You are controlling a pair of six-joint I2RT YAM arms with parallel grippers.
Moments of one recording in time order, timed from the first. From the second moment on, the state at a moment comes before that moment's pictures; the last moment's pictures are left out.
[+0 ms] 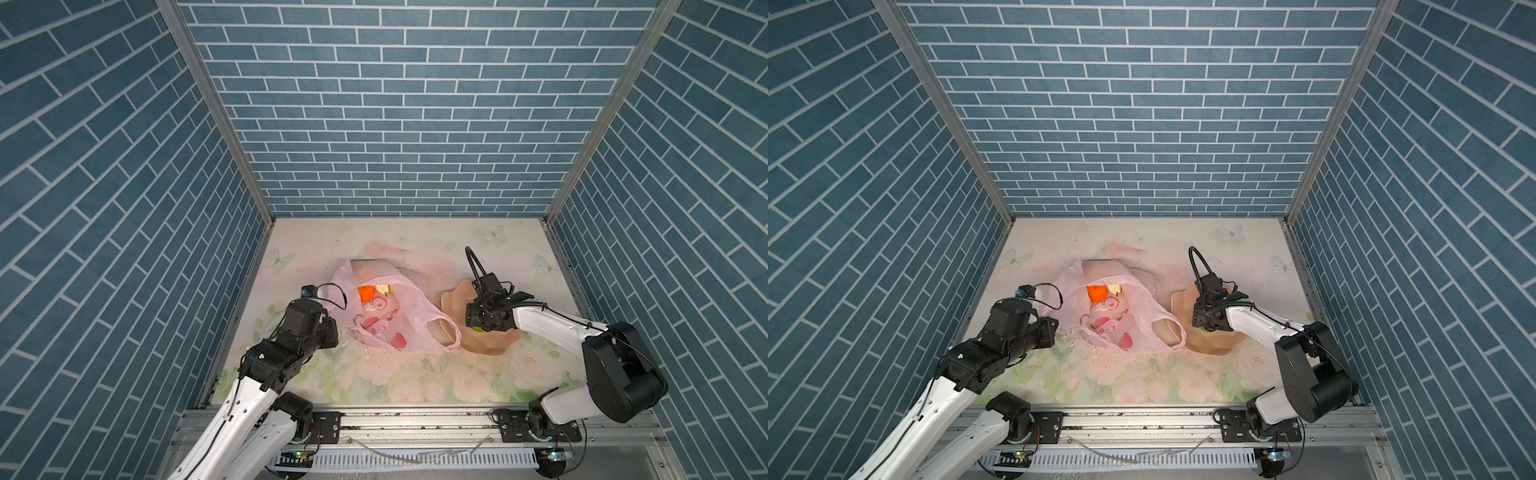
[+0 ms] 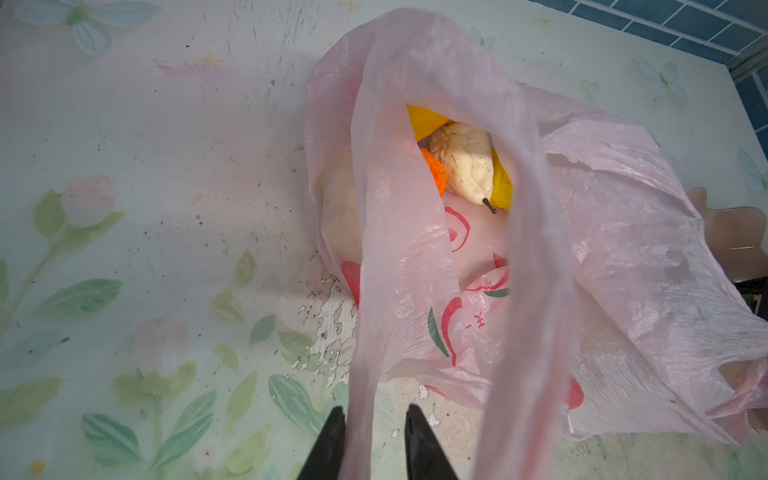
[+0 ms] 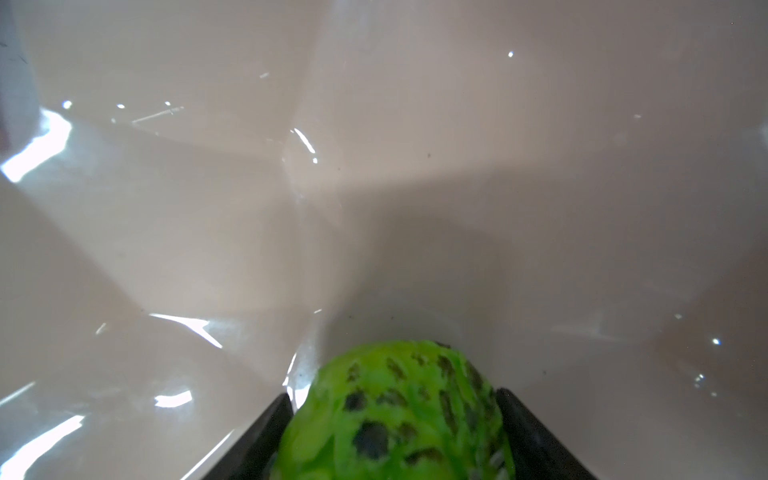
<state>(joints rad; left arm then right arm) -0.42 0.66 0.68 -0.82 -0.09 -0.47 0.50 1.46 0.77 -0.53 0.12 0.55</state>
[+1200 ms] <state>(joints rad) -0.42 0.62 0.68 -0.83 -0.09 -0.47 1.06 1.73 1.35 -0.49 0.17 0.57</state>
